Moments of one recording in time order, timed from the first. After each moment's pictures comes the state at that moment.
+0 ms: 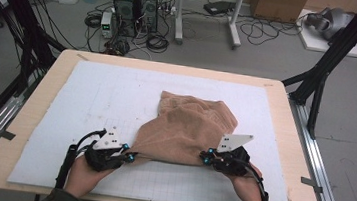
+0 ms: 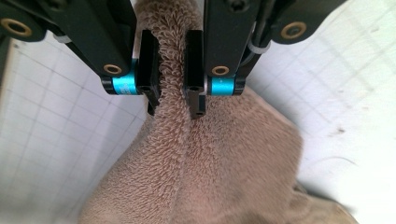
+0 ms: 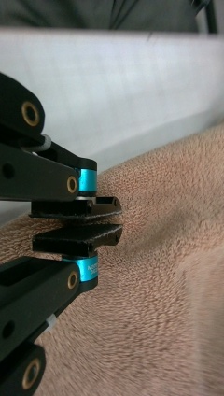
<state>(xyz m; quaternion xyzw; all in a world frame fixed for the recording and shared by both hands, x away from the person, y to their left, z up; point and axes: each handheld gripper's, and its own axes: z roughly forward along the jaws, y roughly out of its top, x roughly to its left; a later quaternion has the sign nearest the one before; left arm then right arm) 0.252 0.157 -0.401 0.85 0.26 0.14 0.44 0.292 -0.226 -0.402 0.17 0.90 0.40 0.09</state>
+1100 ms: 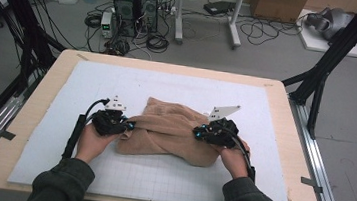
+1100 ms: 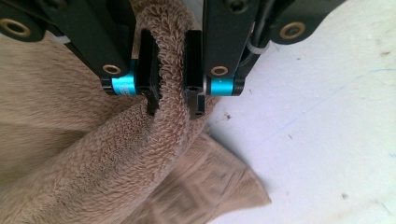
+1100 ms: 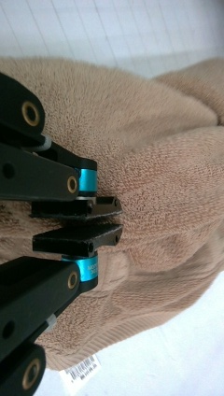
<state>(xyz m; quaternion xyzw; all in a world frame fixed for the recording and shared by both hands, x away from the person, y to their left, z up) 0.357 0.165 -0.417 0.84 0.35 0.14 0.39 0.362 -0.198 -0.392 0.22 0.89 0.39 0.09</state>
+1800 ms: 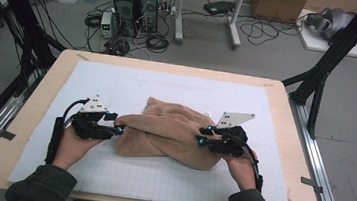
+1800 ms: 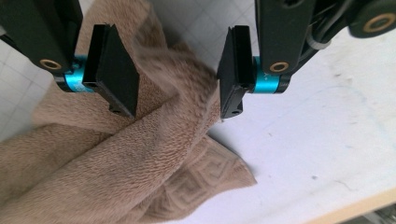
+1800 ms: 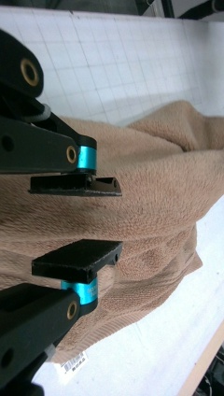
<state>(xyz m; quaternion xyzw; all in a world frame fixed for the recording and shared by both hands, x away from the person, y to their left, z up) 0.316 0.204 -0.379 0.82 0.33 0.17 0.43 0.326 -0.212 -0.369 0.21 0.87 0.44 0.11</state>
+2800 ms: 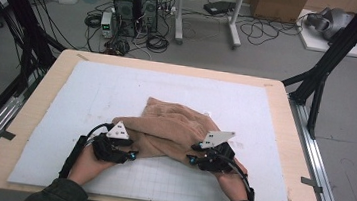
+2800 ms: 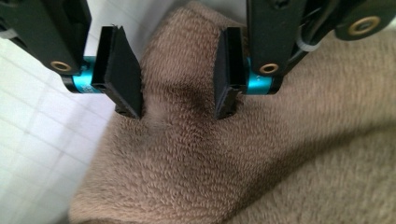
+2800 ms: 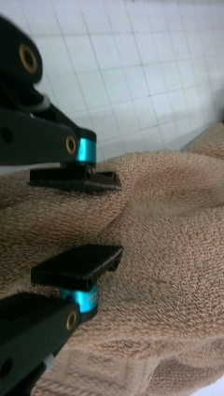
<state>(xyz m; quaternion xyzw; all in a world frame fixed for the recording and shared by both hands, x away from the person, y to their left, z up) 0.299 0.153 -0.436 0.88 0.29 0.11 0.37 0.303 -0.191 -0.415 0.18 0.90 0.38 0.10</state>
